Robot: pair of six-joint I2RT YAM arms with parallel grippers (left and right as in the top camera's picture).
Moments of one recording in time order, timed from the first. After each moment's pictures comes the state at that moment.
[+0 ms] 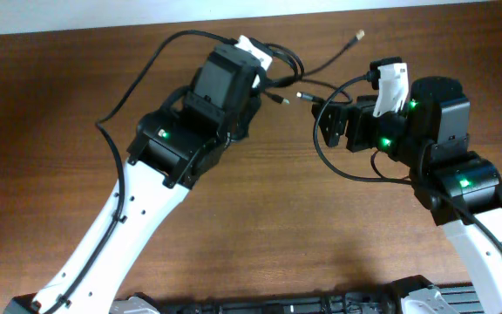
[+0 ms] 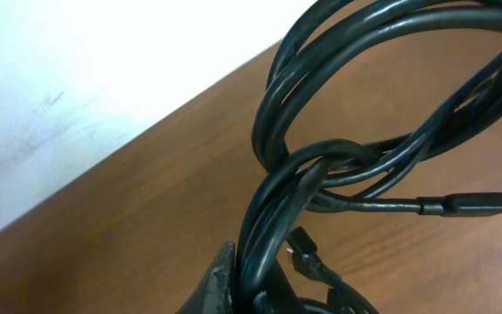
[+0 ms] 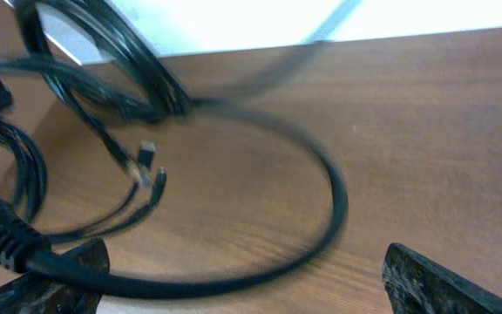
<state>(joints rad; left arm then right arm) -0.63 1.53 1.72 -0.91 -0.37 0.13 0.19 1.10 1.15 -0.61 -0.34 0.25</state>
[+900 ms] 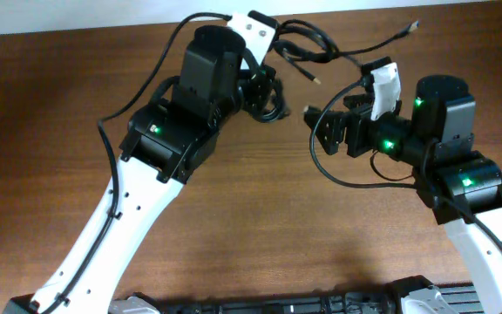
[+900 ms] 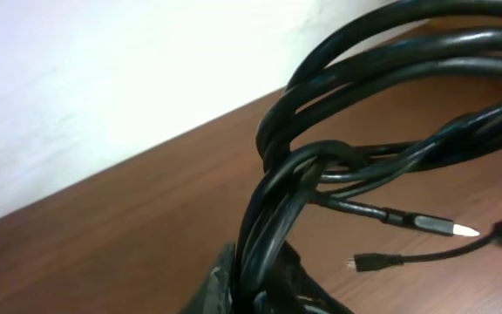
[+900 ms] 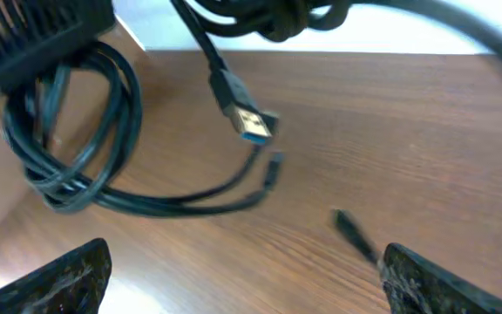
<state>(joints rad) -0.59 1.53 1.72 -0.68 -0.06 0.01 0.17 1.10 1.15 -0.56 -0.54 0.21</state>
